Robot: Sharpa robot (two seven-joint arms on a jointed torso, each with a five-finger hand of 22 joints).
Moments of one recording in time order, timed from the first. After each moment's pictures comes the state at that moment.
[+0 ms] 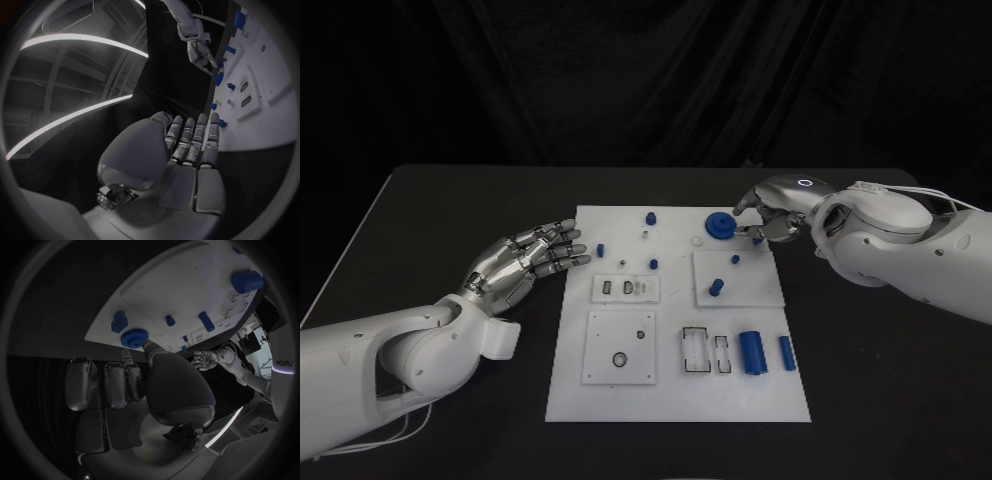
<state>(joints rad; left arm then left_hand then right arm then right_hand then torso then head) 1.16 -1.18 -0.20 1.74 0.09 -0.04 0.68 1.48 0.12 0.13 0.27 0.72 0.63 0.11 0.15 0.07 0.41 0.21 0.51 0.07 0.51 0.23 0.46 0.07 0.15 0.50 0.29 0.33 0.14 1.47 -0.79 -0.25 1.44 -1.58 -0.27 -0.14 1.27 0.00 0.20 0.21 0.15 0.81 0.11 0.07 0.17 1.38 0.03 1.52 1.31 1.45 -0.02 1.47 1.31 0.06 1.40 0.09 1.41 1.31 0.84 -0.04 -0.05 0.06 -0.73</state>
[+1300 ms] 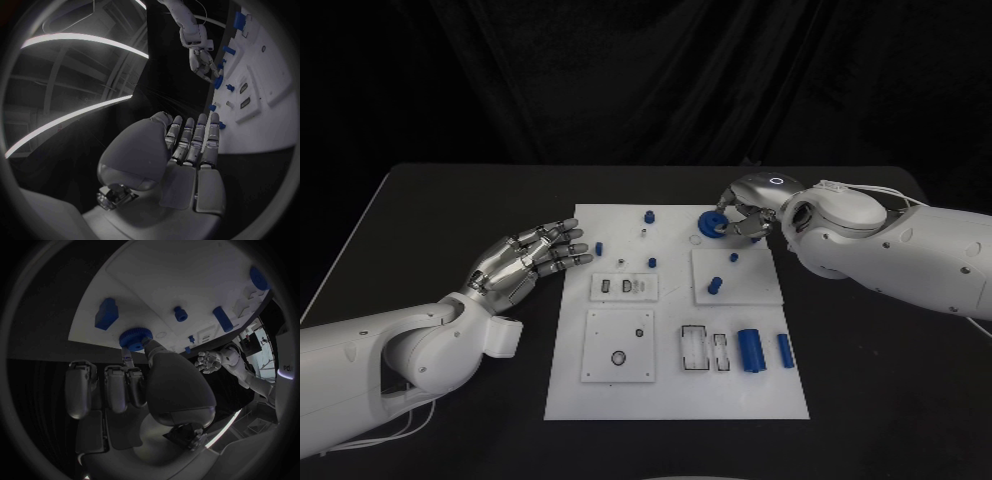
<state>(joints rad) 1.16 -1.16 -0.21 1.72 0.09 -0.03 0.68 1.48 0.12 0.14 0.26 0.72 0.63 0.11 0.15 0.07 0.41 0.21 0.51 0.07 0.51 0.23 0.46 0.07 0.15 0.50 0.29 0.33 0.14 1.44 -0.66 -0.24 1.32 -1.58 -0.29 -0.14 1.29 -0.01 0.20 0.13 0.26 0.94 0.12 0.16 0.26 1.47 0.02 1.54 1.31 1.47 -0.03 1.53 1.31 0.05 1.45 0.09 1.46 1.31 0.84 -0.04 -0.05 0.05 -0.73</state>
